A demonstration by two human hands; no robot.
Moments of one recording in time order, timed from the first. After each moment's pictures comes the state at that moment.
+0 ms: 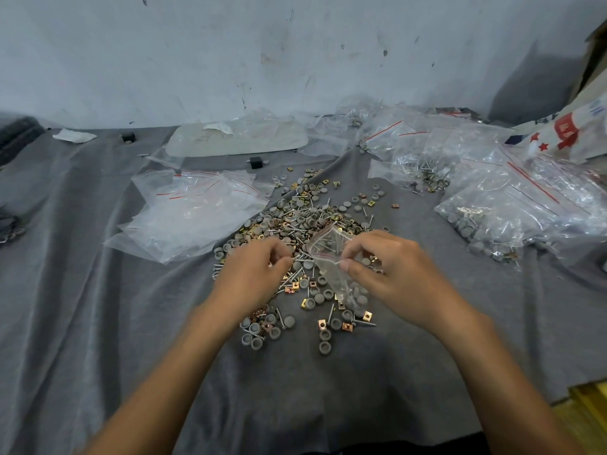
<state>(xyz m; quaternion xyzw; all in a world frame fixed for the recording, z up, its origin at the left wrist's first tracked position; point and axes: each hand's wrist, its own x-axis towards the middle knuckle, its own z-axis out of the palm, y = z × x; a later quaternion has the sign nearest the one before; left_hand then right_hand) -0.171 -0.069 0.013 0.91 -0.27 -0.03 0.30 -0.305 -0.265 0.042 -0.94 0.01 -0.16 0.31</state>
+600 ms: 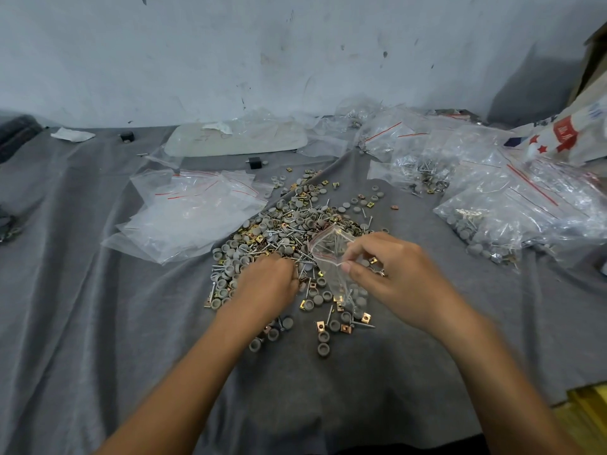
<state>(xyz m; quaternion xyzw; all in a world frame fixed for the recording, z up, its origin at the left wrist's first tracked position) -0.170 -0.094 -0.019 0.94 -0.33 -0.02 0.09 -0.307 -0.267 0.044 -0.94 0.02 -0.14 0.31</state>
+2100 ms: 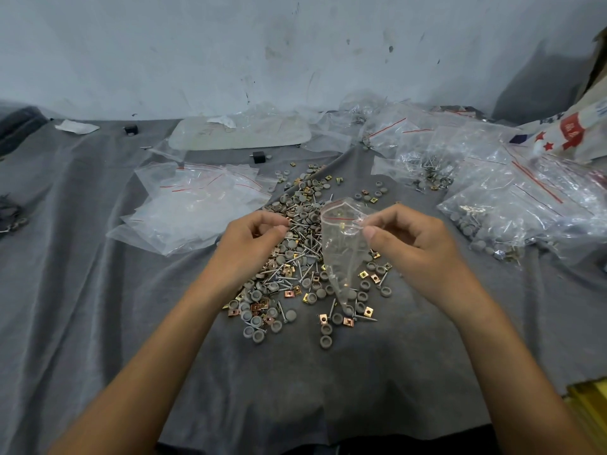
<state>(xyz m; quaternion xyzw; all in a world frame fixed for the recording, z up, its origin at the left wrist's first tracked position) -0.152 -0.063 0.015 0.78 -0.21 -0.10 0.58 -0.302 -0.276 0.049 -0.82 0.02 -0.23 0.52</state>
